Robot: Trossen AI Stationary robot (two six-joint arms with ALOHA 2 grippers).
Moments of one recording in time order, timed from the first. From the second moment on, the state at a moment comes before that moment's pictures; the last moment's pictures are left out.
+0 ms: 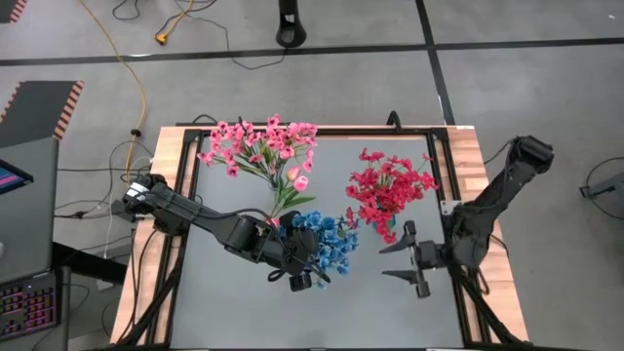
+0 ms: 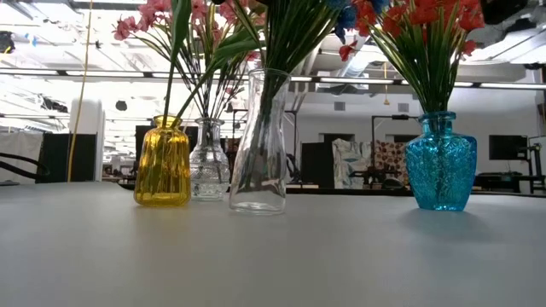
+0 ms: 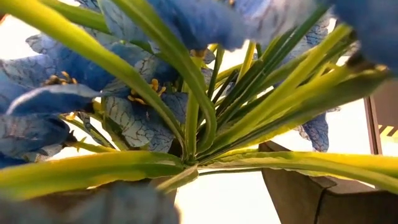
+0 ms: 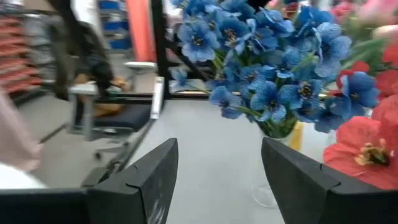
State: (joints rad) left arm -0.39 1.76 1.61 -0.73 -0.38 -0.45; right arm 0.87 0.99 0.44 0.47 0.76 0.11
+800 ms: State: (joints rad) left arm -0.39 1.76 1.61 -0.73 -0.38 -0.45; right arm 0.78 1.65 0.72 0.47 1.12 0.38
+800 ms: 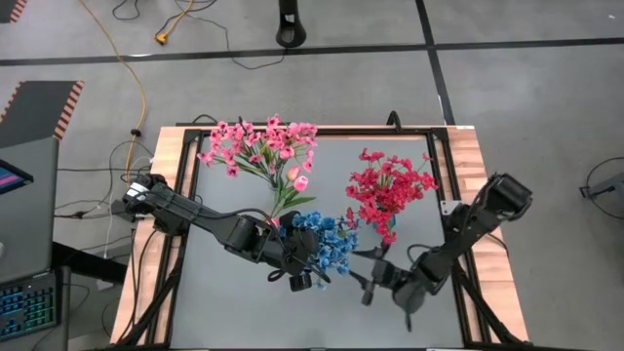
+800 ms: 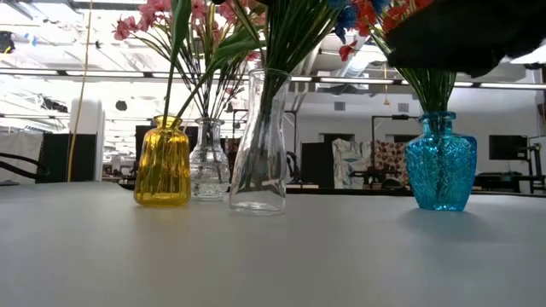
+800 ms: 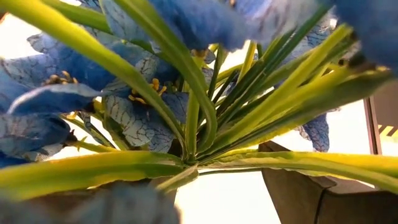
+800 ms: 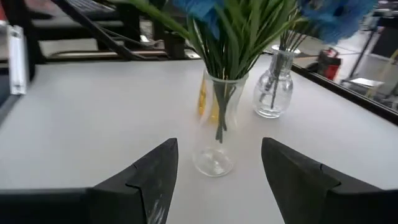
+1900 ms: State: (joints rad) left arm -0.39 1.76 1.61 -0.73 -0.38 -0.45; right arm 0.55 1.90 0.93 0.48 0.80 0.38
